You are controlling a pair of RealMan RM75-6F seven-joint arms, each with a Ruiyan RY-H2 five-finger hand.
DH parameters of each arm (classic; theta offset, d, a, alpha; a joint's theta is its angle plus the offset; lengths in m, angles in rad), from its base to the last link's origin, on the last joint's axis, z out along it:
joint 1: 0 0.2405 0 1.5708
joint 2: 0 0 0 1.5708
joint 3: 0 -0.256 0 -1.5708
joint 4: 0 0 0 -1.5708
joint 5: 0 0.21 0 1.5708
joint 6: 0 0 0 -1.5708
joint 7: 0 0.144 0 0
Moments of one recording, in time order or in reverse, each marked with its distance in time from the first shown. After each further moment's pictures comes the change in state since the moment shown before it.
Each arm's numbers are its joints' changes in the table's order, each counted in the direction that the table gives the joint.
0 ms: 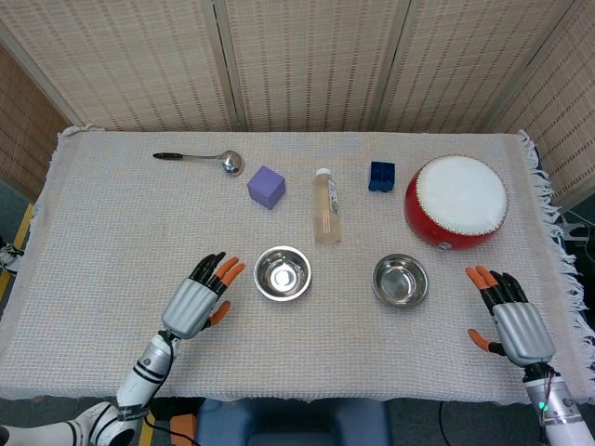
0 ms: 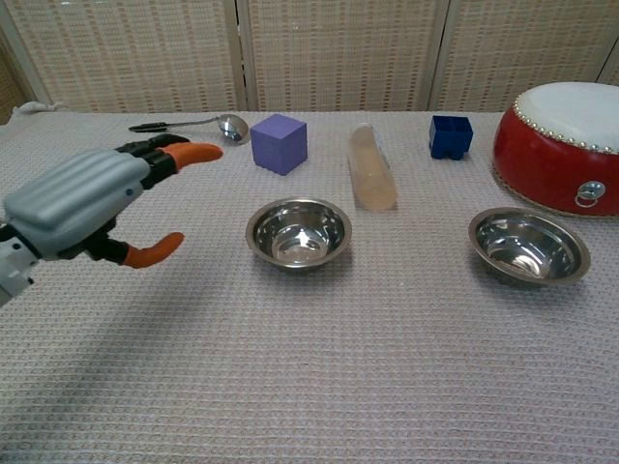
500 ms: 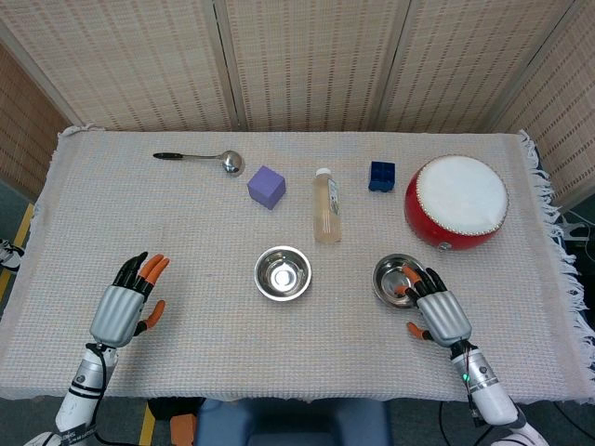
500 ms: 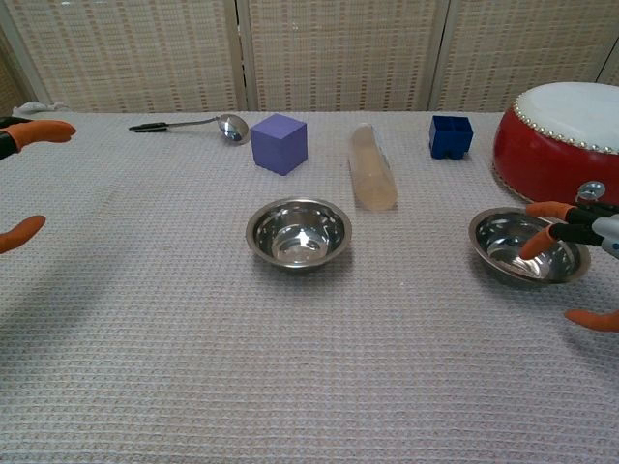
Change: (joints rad) left arm 0.141 -0.148 -0.015 0.018 -0.038 -0.112 -0.127; right arm 0.152 0.336 -0.024 -0.291 -0.016 0.143 -0.079
